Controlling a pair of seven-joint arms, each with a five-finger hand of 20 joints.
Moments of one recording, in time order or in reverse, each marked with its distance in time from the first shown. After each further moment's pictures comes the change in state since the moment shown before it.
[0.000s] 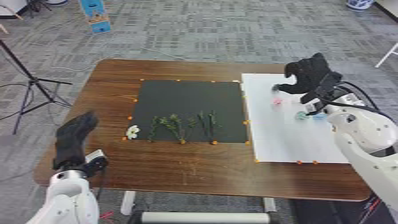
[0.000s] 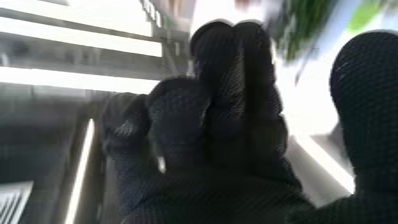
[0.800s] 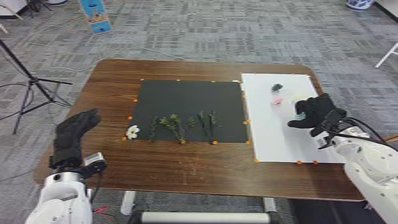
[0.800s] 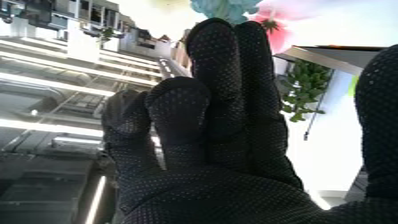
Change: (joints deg) left arm 2.8 -0.2 -2.1 -1.6 5.6 -4.1 0.5; right arm -12.1 -1.0 5.5 4.6 -2.7 -0.7 -2.1
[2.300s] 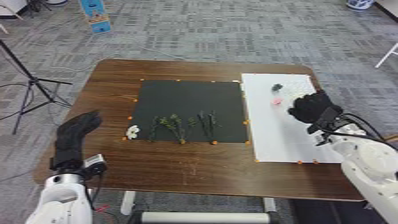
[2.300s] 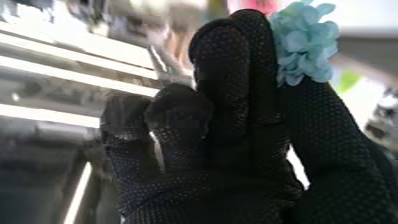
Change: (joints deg) left arm 1.1 -0.7 -0.9 -0.6 -0.4 -1.3 0.1; right arm 2.3 3.0 -4.3 -2.5 -0.8 3.1 2.3
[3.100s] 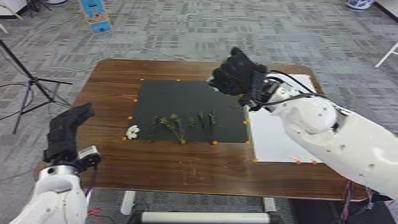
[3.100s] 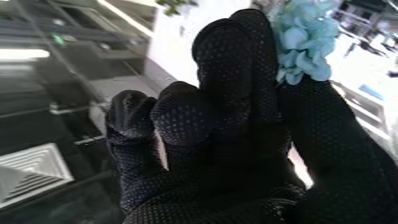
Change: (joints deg) left arm -3.6 3.3 0.5 2.2 -3.9 1.4 1.3; right arm 41.2 -6.7 -40.2 -2.4 6.6 6.1 -6.0
